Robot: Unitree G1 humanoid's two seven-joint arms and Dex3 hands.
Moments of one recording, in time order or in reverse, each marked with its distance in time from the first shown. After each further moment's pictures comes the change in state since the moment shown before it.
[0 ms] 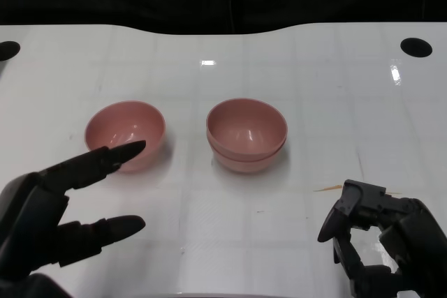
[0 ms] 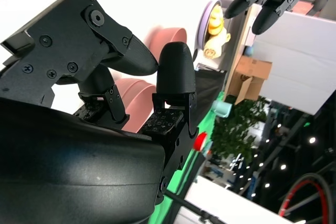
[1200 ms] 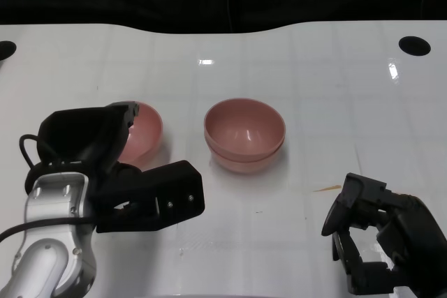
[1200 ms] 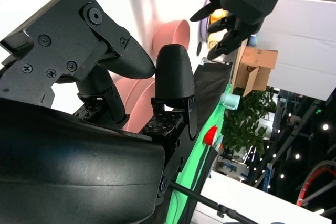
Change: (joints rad) left arm -0.499 0.022 -0.412 0.342 0.768 0.651 -0.057; right arm 0.005 0.099 -0.074 0.002 -0.018 0.061 0.066
